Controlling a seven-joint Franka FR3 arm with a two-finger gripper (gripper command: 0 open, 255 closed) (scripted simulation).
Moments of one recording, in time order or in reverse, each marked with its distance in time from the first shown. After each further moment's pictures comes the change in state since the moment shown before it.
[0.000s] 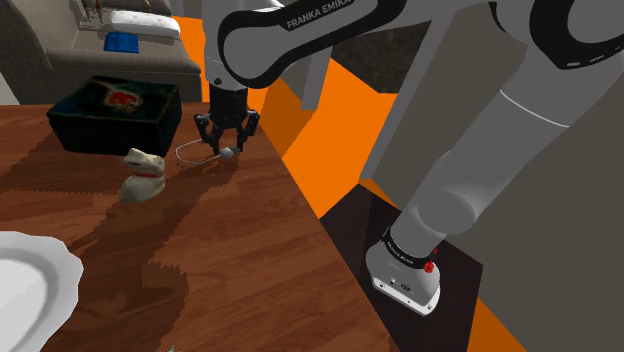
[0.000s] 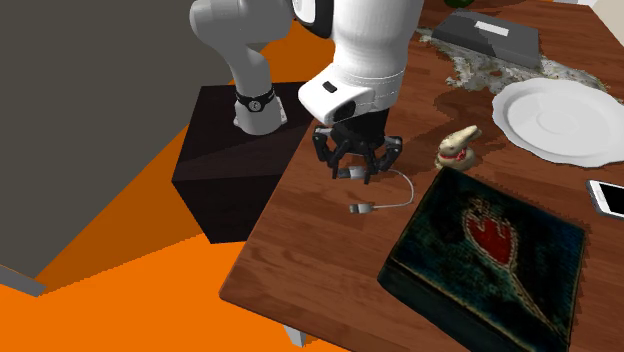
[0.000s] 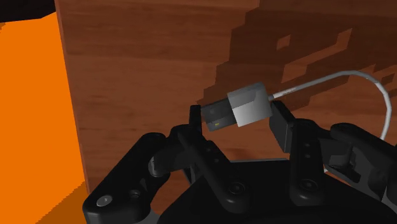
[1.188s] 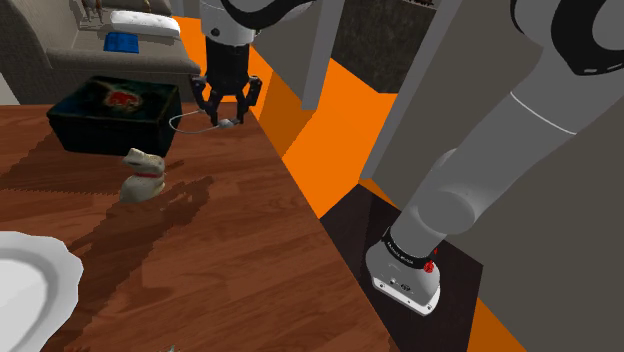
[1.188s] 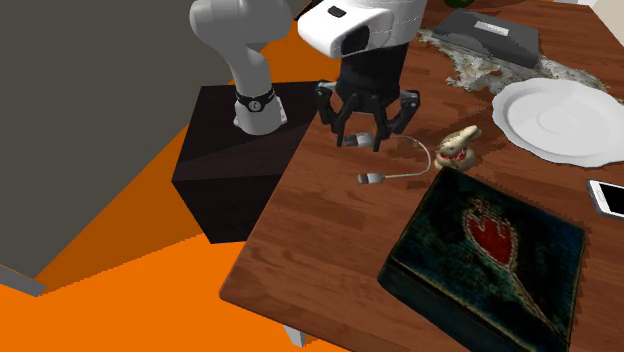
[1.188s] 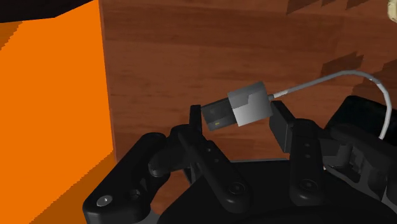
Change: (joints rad) arm 0.001 -0.074 -0.010 0.139 0.026 -0.210 -0.019
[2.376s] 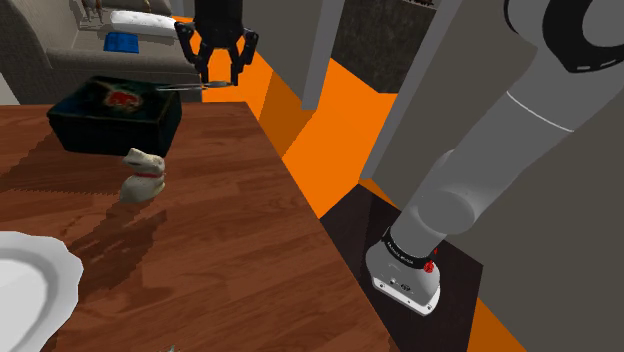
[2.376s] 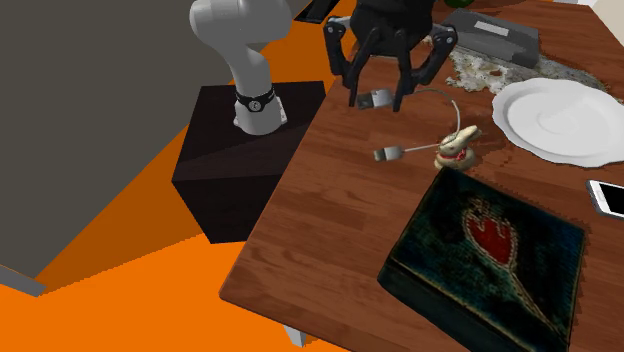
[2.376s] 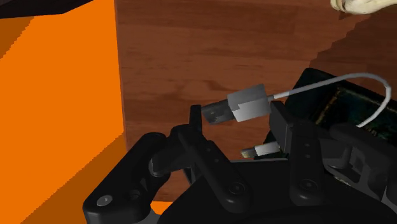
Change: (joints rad) arm -0.003 0.029 0.001 0.249 -0.015 -0.222 0.016
